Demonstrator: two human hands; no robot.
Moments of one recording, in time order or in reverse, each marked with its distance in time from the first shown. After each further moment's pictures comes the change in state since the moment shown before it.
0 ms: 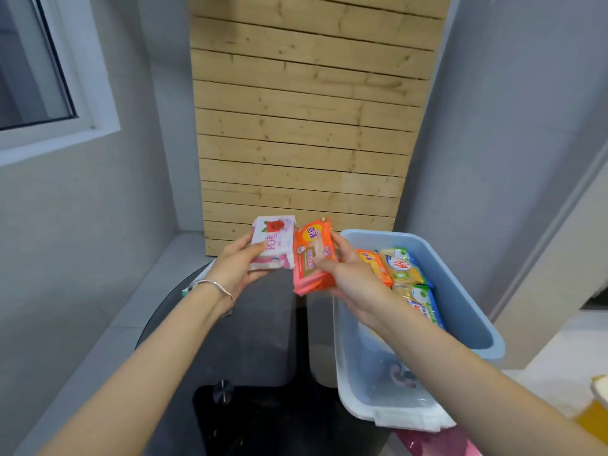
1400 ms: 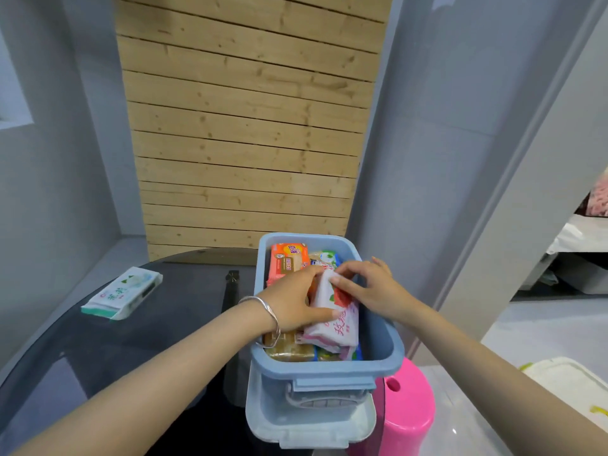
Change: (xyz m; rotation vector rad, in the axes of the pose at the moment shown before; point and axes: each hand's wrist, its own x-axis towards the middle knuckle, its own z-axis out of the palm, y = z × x) left_hand -0.007 -0.052 0.180 1.041 -0.572 0.303; right_hand 0.004 0.005 -0.195 -0.964 0.006 -0.299
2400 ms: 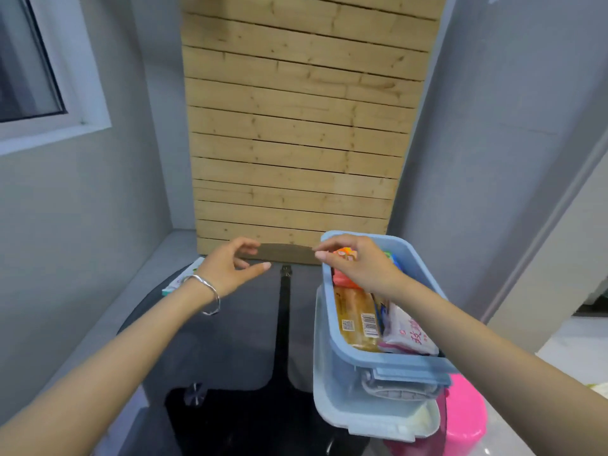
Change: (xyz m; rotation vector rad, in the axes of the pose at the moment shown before) left_hand -0.084 -0.120 -0.106 -0.093 0.456 -0.271; right_hand 0.040 -0.102 0.055 0.269 0.024 -0.169
